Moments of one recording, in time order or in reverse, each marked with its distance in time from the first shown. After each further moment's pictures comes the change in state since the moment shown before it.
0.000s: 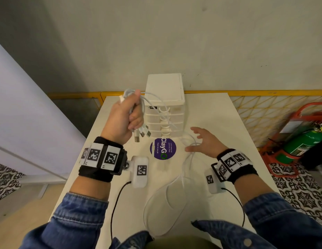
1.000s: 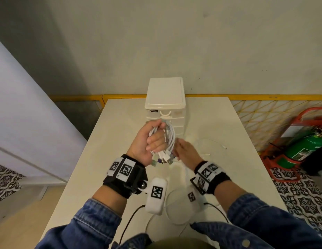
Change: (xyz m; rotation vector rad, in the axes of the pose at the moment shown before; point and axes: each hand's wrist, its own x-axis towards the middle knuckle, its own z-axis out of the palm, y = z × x) left_hand -0.006 -0.063 0.015 -0.599 -0.207 -0.376; right_hand 0.002 -0.023 0.069 0.232 0.065 -0.259
